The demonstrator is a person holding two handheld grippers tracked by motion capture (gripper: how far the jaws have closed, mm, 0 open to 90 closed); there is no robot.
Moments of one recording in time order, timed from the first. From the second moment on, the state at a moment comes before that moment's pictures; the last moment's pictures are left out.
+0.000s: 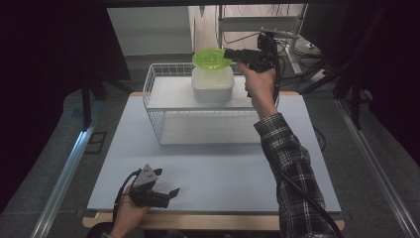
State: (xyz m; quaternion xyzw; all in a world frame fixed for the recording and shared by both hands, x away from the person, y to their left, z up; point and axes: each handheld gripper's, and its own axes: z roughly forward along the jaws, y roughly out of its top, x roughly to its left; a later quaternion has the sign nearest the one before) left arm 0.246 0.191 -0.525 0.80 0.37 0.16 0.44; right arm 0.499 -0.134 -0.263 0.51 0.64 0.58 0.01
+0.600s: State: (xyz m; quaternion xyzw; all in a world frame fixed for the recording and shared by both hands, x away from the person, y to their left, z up) left arm 0.247 0.189 -0.526 0.81 0.37 0.16 0.44; right arm 0.488 -0.153 -0.269 0.47 0.66 0.59 0.00
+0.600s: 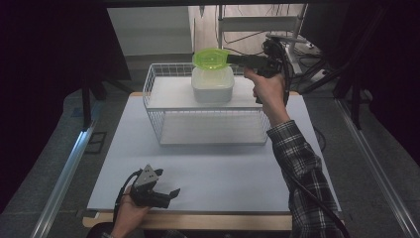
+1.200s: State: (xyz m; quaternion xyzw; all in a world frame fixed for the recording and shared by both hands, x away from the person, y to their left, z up) left arm 0.248 0.193 -0.526 0.80 0.37 0.14 0.46; right arm 0.457 -0.167 -0.291 0.42 0.71 0.57 0.05
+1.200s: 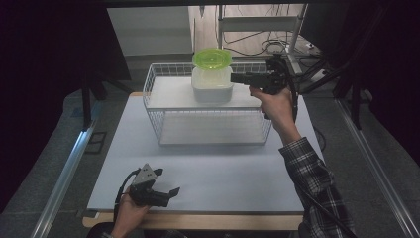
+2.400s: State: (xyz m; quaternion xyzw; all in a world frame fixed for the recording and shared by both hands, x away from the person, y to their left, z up) left arm 0.247 0.190 -0.526 0.80 0.34 0.13 0.48; right arm 0.383 -0.163 -0.368 0.34 0.78 0.50 0.15
